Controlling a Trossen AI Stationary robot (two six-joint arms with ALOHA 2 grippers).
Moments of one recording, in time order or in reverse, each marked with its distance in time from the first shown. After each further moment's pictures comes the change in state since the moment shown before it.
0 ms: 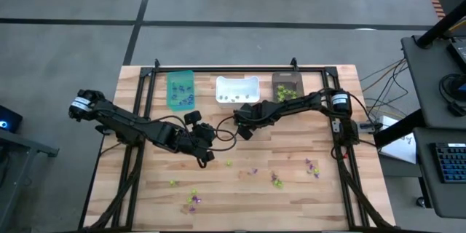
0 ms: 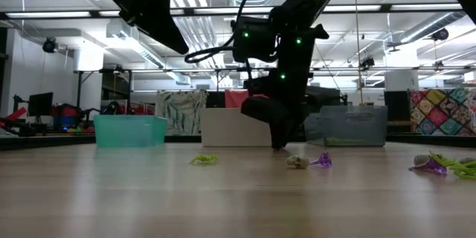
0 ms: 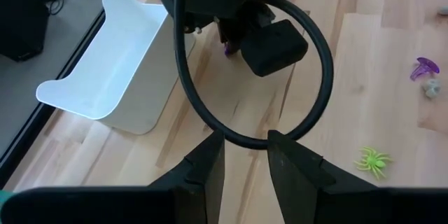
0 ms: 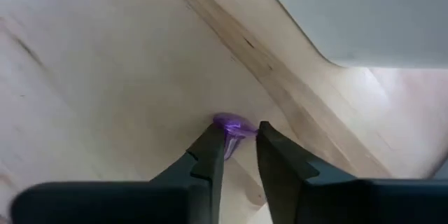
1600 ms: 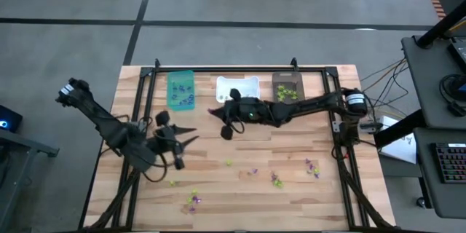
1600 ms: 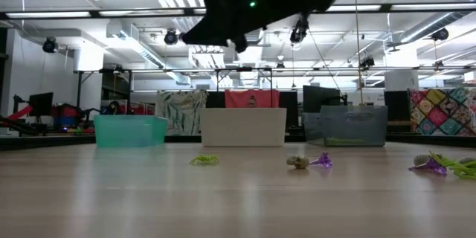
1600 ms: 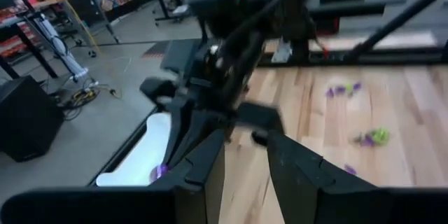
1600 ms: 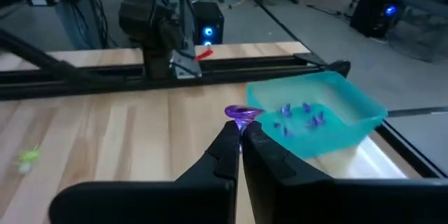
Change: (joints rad) left arm -0.345 -0.336 0.000 0.059 -0.388 0.080; right arm 0.046 -0.202 -0.099 1.068 -0.177 -0.593
